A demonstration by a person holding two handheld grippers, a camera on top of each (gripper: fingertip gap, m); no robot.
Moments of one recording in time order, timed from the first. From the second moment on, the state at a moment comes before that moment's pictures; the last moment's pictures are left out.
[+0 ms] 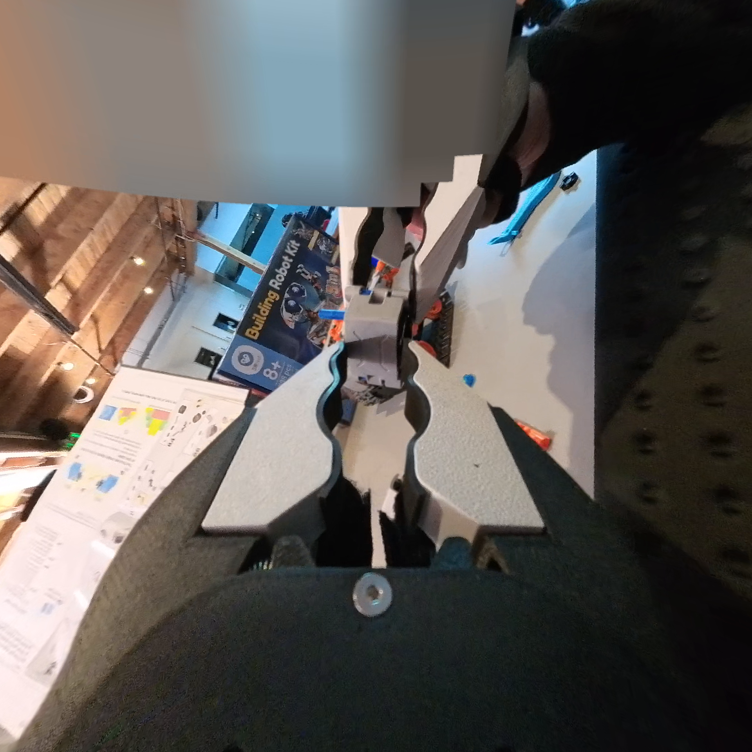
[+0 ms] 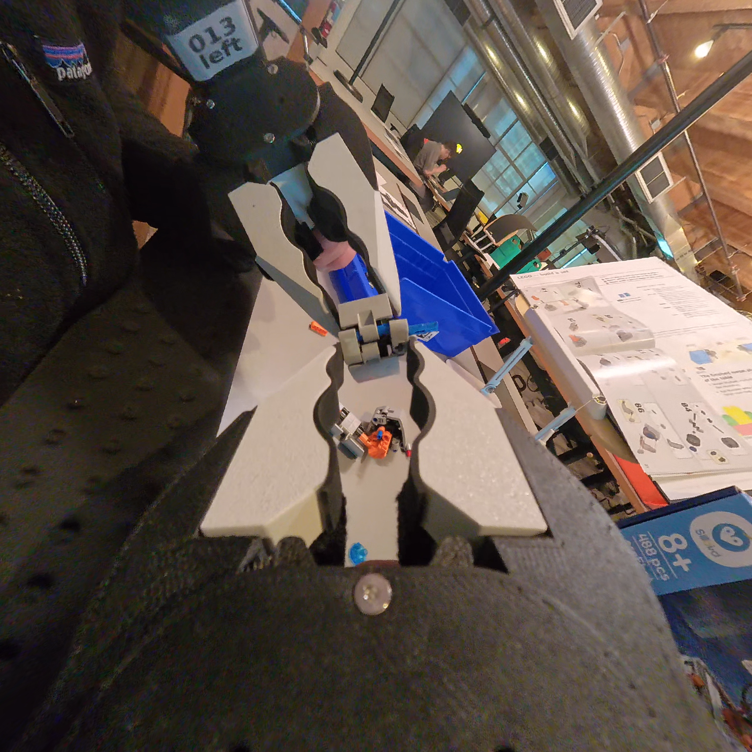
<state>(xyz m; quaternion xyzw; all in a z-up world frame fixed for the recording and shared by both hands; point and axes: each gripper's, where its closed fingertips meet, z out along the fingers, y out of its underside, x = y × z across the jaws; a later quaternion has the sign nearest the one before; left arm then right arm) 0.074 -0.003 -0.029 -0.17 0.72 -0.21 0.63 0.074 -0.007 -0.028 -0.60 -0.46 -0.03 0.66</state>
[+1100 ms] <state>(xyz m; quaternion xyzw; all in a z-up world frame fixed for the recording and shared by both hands) 0.077 -0.003 -0.040 -0.17 0.74 -0.20 0.63 0.082 -0.002 -0.047 -0.62 -0.47 -0.05 0.62</state>
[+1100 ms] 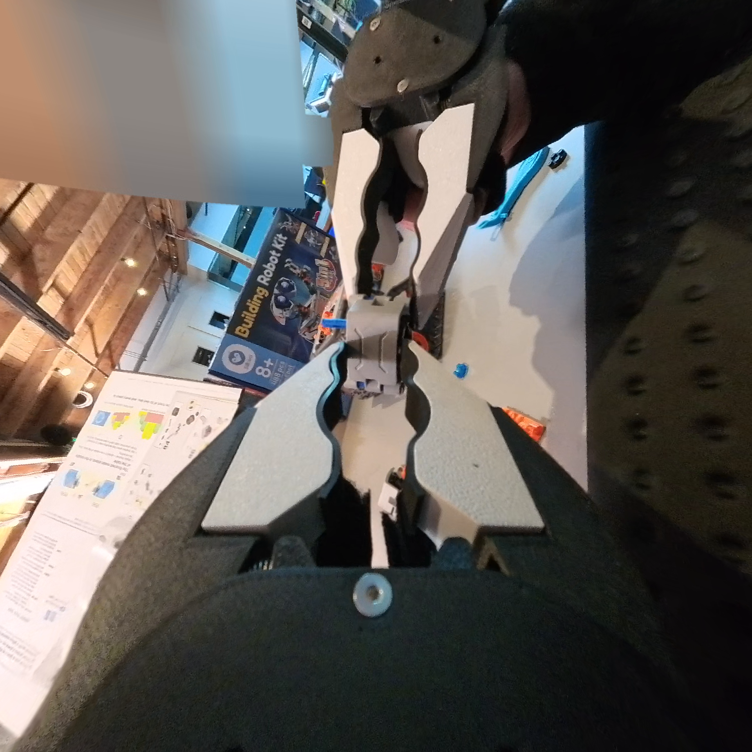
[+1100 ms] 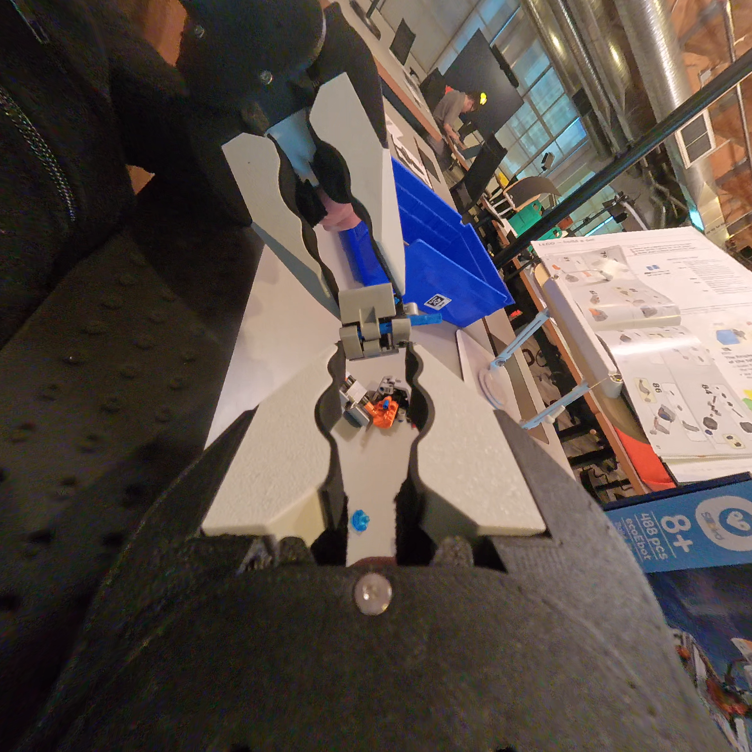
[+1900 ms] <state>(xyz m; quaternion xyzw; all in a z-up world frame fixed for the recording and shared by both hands) 0.090 0.013 -0.068 -0.22 0.77 -0.21 0.56 0.100 0.017 -0.088 -0.71 -0.47 -0.14 0.51</state>
